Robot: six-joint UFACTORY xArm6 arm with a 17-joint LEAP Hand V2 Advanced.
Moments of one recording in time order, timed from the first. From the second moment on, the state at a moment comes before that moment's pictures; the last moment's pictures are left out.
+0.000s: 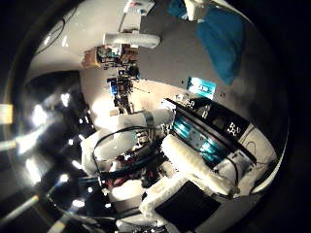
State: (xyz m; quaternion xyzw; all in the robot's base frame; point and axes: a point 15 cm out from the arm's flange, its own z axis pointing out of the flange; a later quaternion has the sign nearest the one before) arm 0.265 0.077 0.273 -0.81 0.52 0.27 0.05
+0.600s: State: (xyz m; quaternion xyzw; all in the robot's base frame) arm 0.252 -0.019 0.287 -0.75 0.61 0.24 0.02
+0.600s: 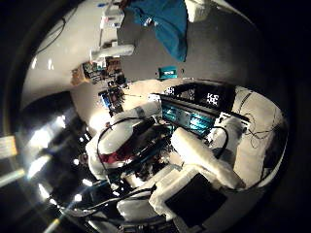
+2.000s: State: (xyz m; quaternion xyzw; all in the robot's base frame) arm 0.274 -0.172 0.322 -0.72 0.68 0.00 -0.11
